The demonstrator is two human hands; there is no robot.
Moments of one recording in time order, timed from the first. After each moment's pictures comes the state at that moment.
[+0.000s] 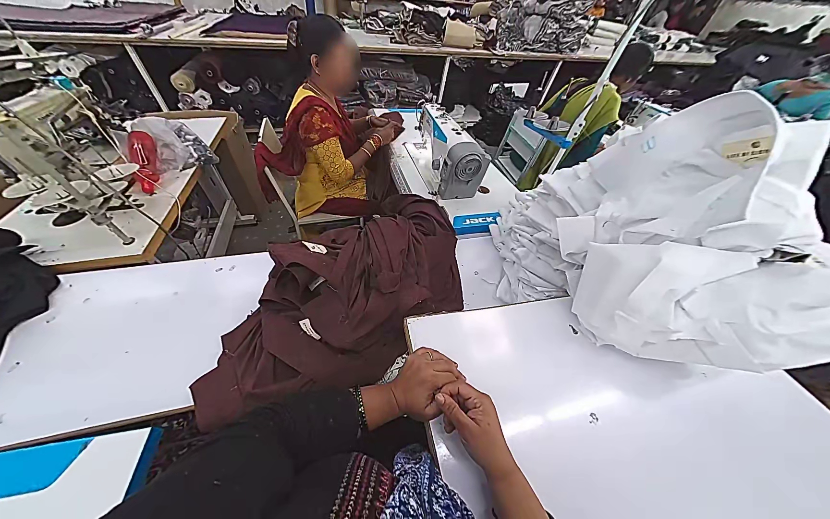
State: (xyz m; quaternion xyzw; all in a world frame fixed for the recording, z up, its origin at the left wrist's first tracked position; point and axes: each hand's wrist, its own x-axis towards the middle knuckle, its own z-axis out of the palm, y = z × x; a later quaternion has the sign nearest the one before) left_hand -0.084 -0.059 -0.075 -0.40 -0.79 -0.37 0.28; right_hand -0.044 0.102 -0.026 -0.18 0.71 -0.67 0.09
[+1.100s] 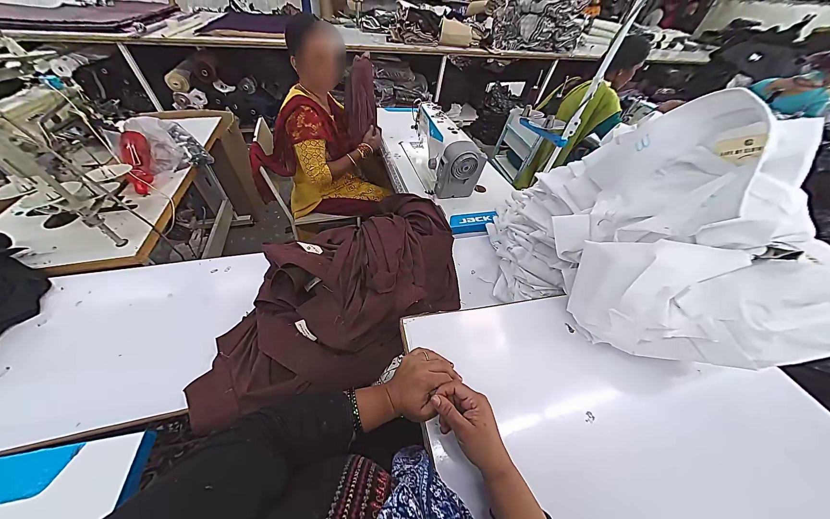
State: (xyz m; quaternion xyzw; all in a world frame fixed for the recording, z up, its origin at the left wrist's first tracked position) left_hand -0.084 -0.058 -0.076 -0.40 -0.79 -0.37 0.29; right_hand -0.044 0.103 -0.025 -0.18 0.71 -0.67 0.10
